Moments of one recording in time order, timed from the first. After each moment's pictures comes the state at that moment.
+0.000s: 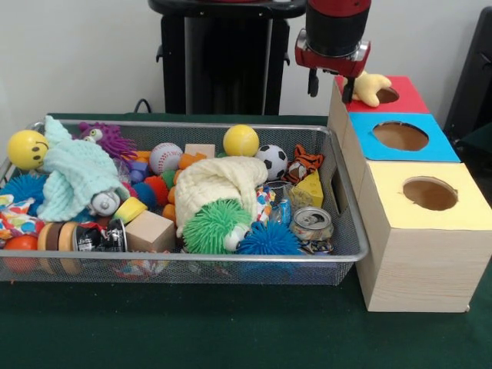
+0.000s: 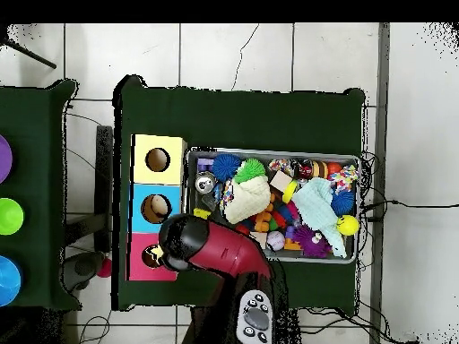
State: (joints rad) arm 0.02 -0.65 -0.17 1.90 0.33 0.72 1.75
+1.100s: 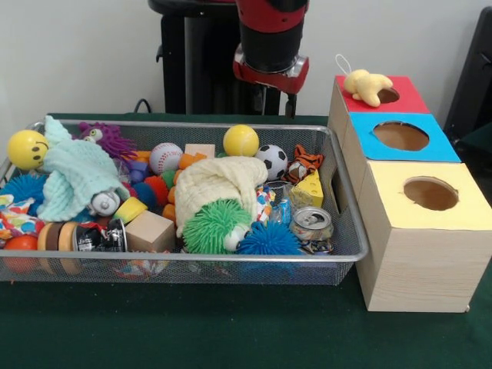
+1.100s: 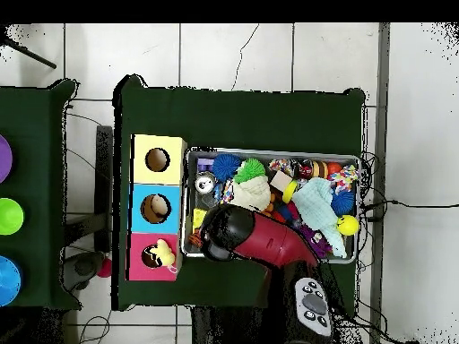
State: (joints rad) arm -0.16 -0.61 -0.13 1.84 0.18 0.72 1.75
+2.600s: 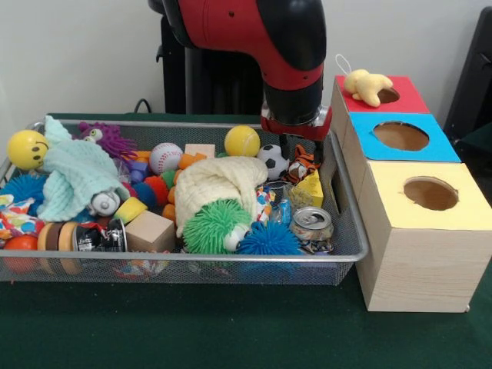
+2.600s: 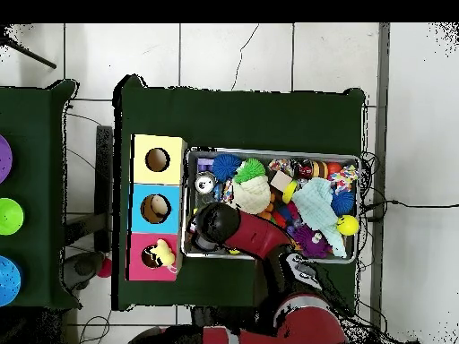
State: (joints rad) arm -0.24 -0.47 0.05 1.85 0.19 0.51 1.75
